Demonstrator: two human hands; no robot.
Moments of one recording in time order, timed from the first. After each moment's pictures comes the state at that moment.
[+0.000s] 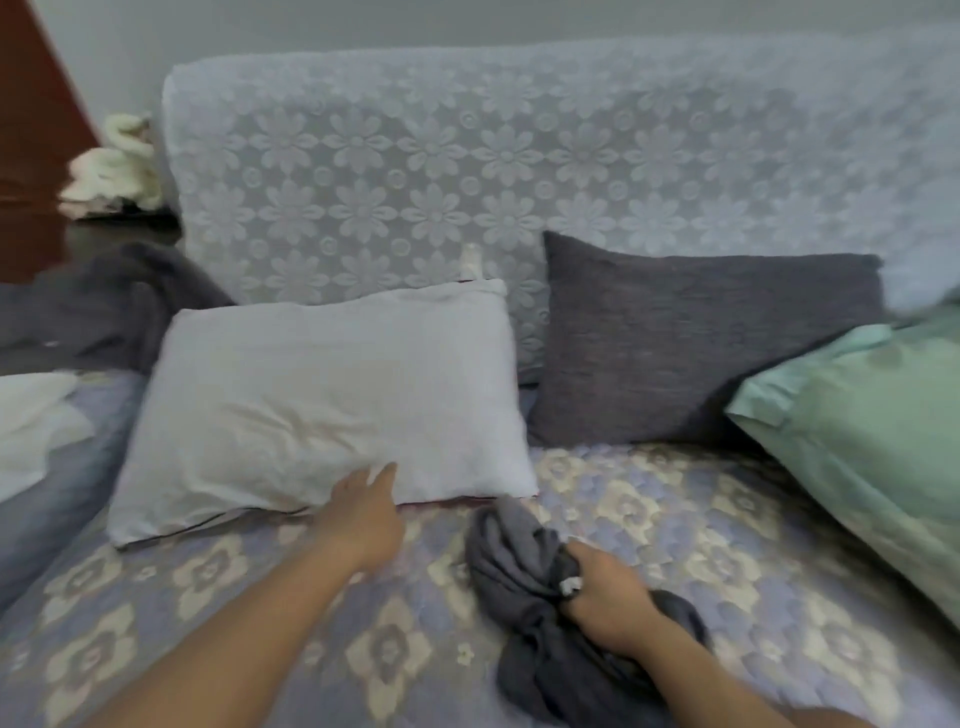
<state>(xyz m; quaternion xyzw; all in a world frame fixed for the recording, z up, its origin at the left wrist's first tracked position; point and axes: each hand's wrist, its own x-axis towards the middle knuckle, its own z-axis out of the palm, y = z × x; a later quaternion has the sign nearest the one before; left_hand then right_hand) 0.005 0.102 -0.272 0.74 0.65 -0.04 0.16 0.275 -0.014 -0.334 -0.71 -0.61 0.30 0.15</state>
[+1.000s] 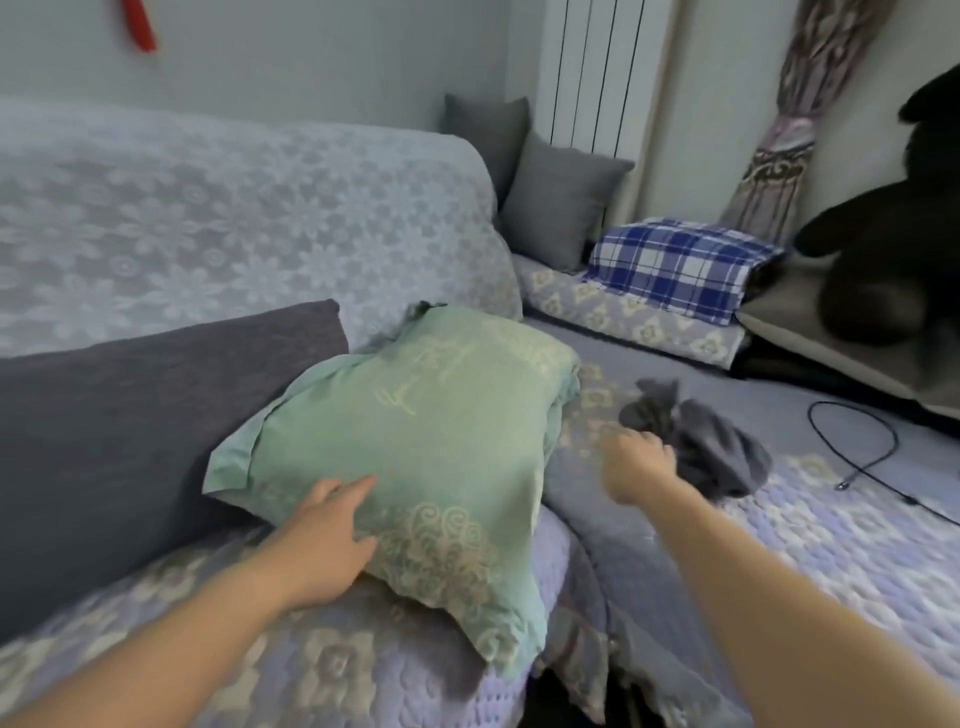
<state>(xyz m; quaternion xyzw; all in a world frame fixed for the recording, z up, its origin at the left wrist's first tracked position) 0.467 -0.062 -0.207 0.94 0.25 0.00 0.24 0.732 -0.316 -0.193 -0.98 -0.16 0.07 0.06</state>
